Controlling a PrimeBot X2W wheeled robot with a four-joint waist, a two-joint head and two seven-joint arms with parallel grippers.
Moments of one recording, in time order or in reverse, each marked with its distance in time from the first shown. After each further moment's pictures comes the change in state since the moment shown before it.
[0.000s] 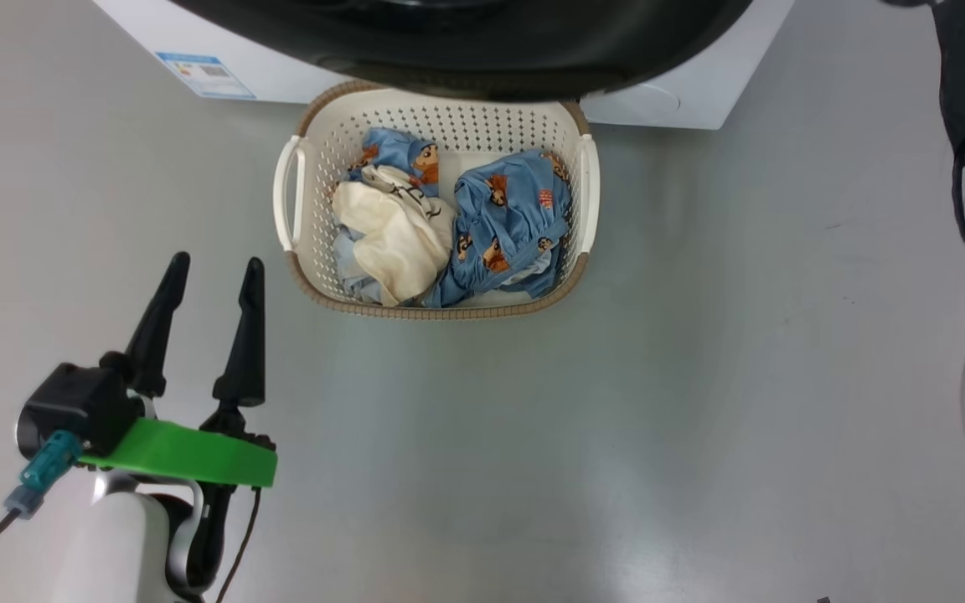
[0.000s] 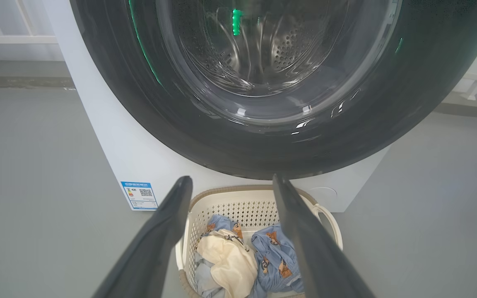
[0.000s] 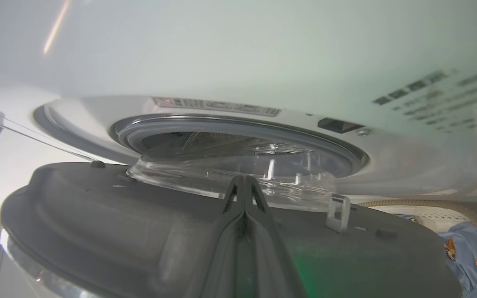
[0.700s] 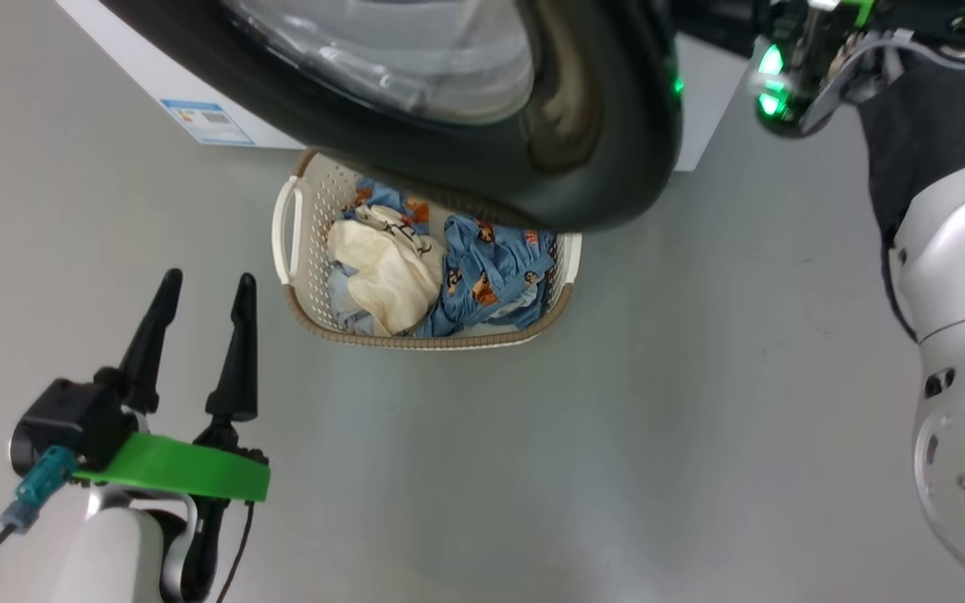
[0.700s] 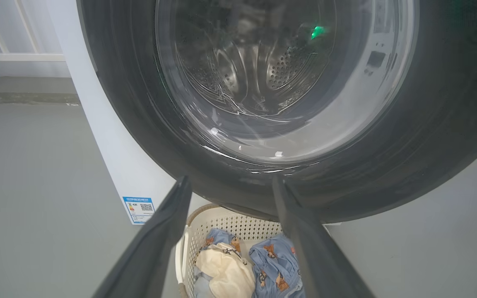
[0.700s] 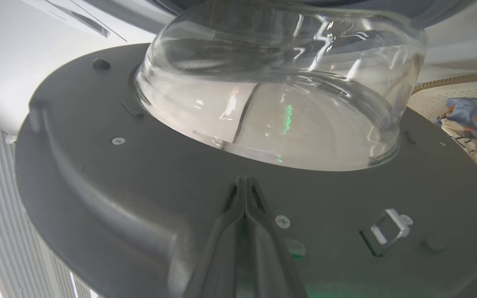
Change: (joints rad) left arm 0.027 0.010 0.010 -0.004 0.000 0.000 0.000; right arm 0.172 0.022 0.158 -0.078 0.298 0.000 0.452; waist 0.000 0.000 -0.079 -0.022
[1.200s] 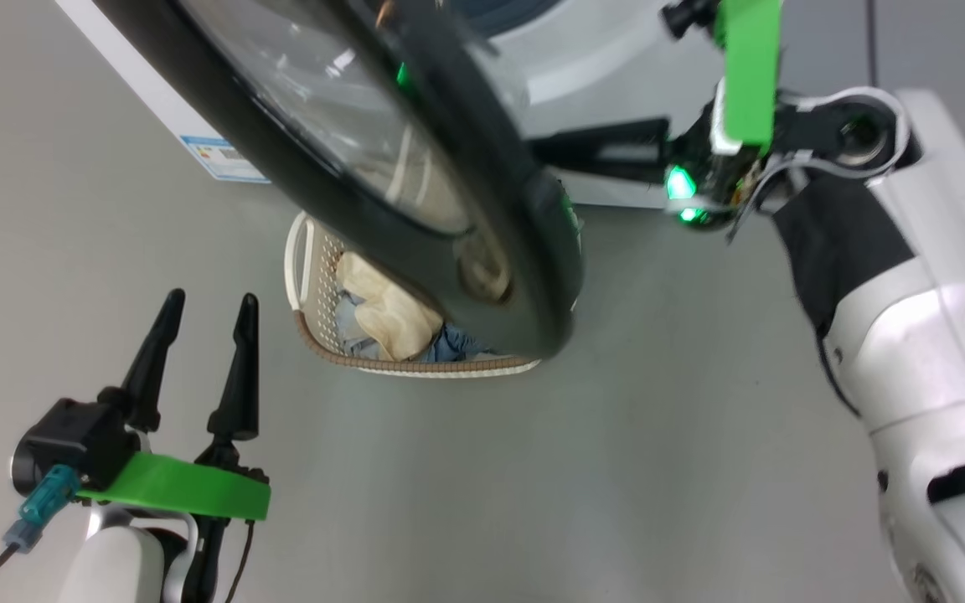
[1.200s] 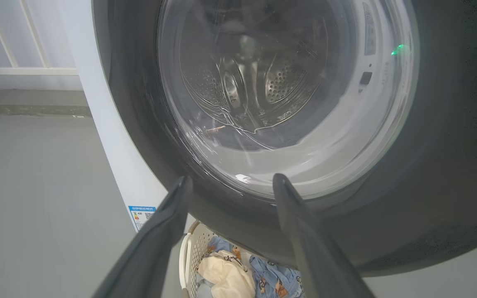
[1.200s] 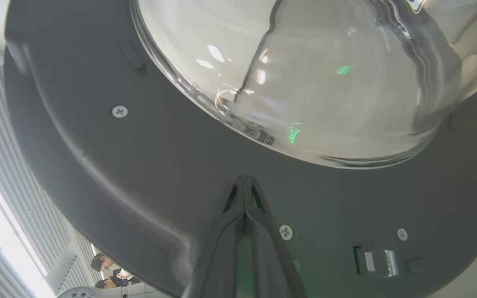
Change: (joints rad) left arm 0.041 0.005 -0.002 -0.018 0.003 0.000 0.000; right arm 0.195 0.001 0.326 -0.190 0.275 0.000 0.075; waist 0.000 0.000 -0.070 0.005
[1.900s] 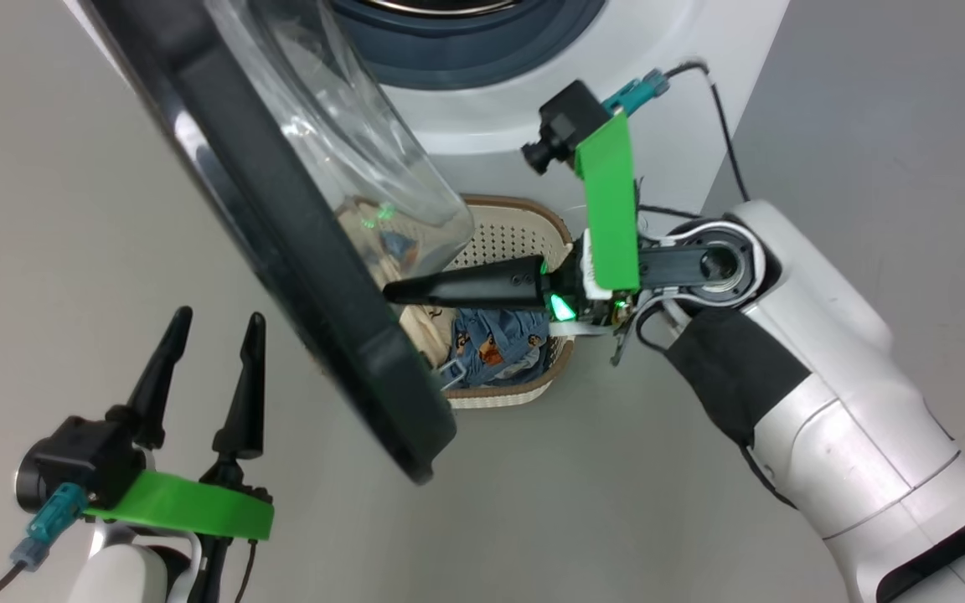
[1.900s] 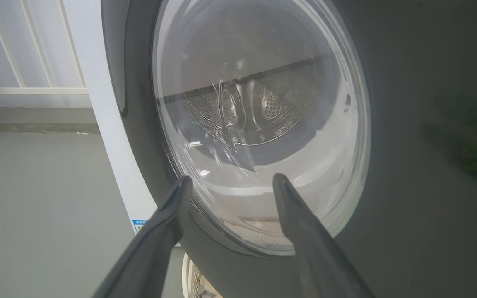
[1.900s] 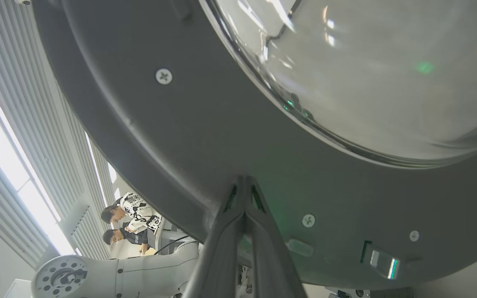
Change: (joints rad) left arm 0.039 0.009 -0.012 -0.025 0.007 0.000 0.000; right arm 0.169 0.000 0.388 -0.226 0.261 0.000 -0.191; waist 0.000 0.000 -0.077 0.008
